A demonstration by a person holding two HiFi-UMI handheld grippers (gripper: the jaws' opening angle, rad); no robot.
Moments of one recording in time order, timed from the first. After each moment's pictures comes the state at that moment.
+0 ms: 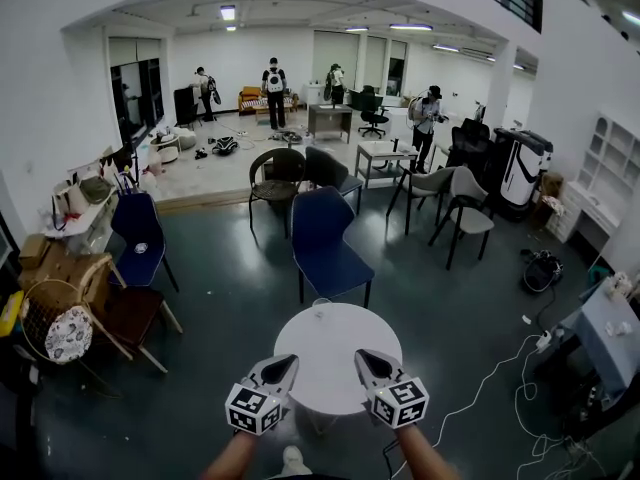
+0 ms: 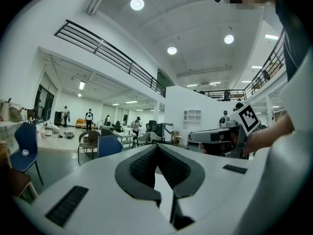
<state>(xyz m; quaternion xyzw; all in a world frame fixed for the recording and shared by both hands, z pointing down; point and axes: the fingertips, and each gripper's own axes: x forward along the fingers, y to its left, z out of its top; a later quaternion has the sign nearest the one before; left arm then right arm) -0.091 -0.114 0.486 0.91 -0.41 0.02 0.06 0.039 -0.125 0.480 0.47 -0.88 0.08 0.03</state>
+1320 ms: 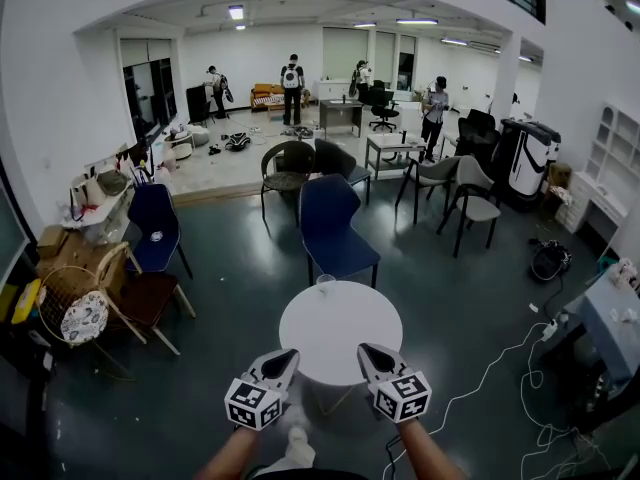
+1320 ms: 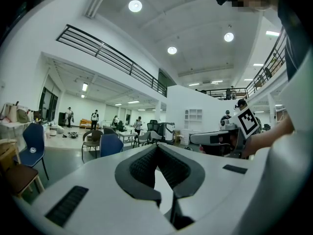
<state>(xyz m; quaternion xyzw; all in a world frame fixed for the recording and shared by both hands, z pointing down) -0.054 0.023 0.489 0.90 -0.43 0.03 0.06 0.080 0.005 0.490 0.45 -0.89 0.09 0.02</state>
